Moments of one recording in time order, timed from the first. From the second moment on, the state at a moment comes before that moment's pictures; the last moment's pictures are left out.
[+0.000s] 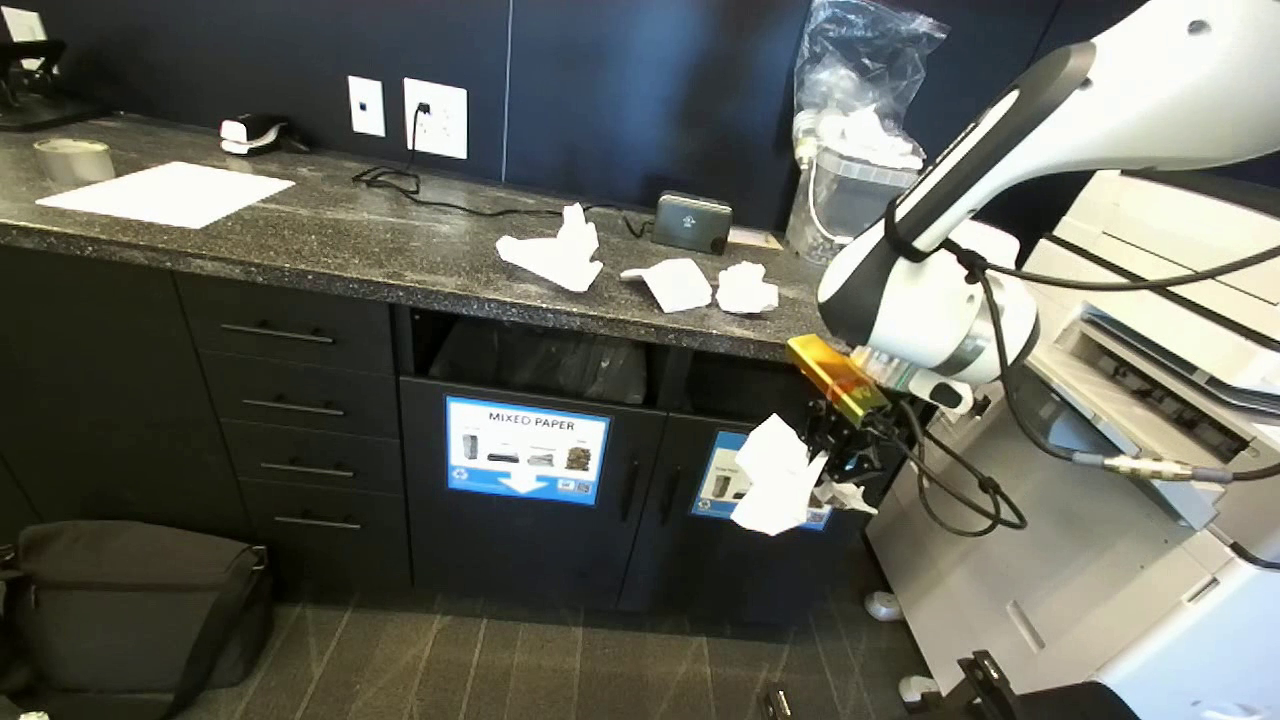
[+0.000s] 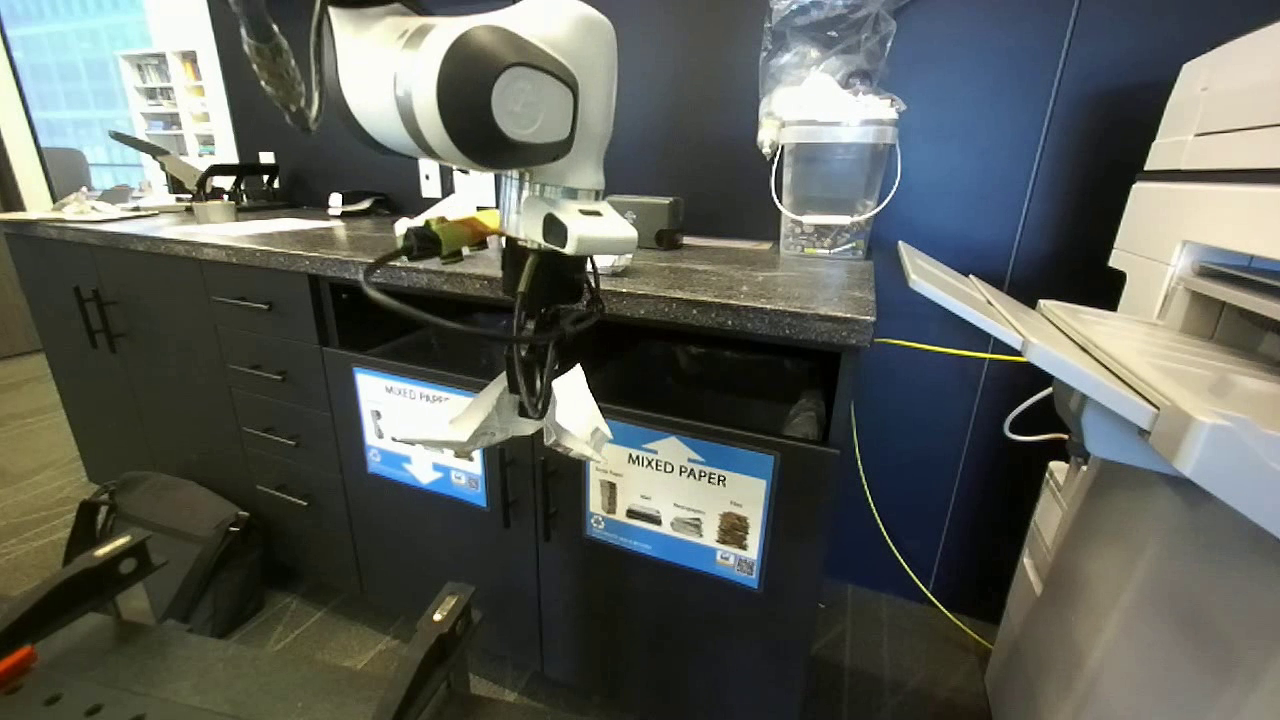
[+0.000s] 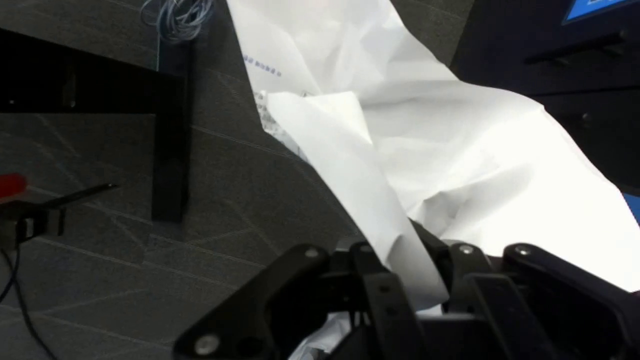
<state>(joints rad) -0.03 0.31 -0.04 -2.47 0.36 2.76 1.00</state>
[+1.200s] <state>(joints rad) 0.03 0.85 0.04 -2.36 0.48 3.97 1.06</state>
